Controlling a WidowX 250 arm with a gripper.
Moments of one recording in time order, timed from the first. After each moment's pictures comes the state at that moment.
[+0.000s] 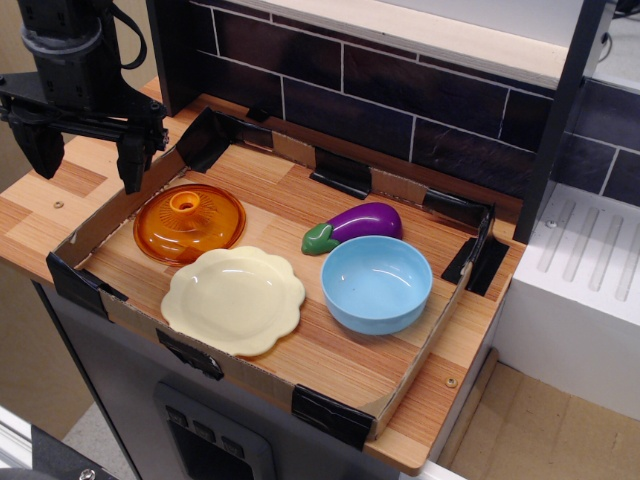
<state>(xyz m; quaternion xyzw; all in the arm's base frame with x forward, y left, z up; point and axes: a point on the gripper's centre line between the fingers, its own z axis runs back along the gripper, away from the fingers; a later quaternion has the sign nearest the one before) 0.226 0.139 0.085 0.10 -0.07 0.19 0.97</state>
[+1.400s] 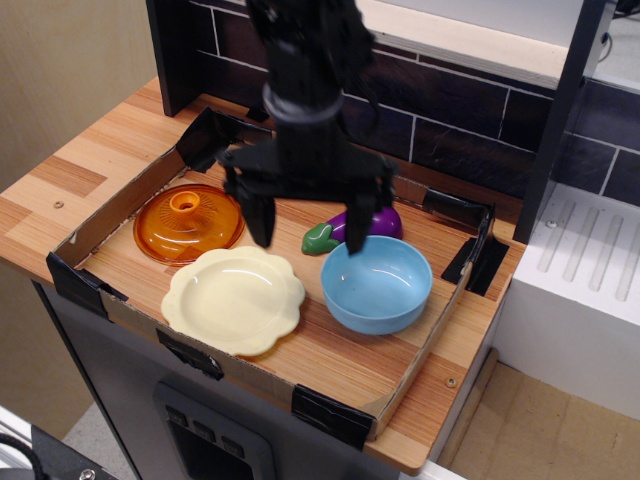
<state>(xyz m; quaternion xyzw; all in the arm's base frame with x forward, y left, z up) 0.262 -0.010 0.054 0.01 -0.06 0.20 0.98</state>
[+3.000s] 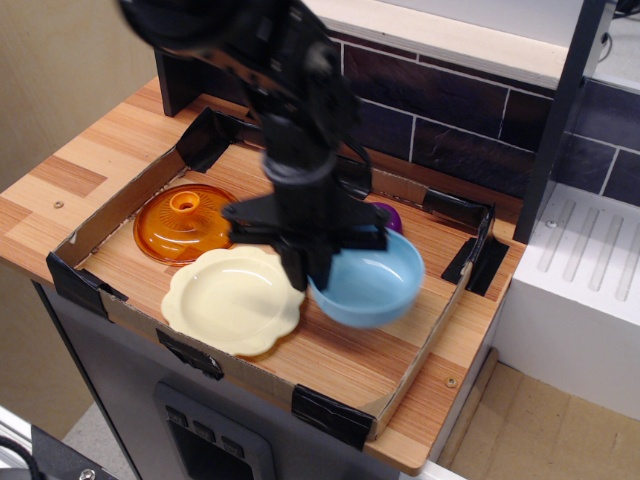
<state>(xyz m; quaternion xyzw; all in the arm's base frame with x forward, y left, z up) 0.254 0.001 0.031 -0.02 -0.07 0.21 0.98</state>
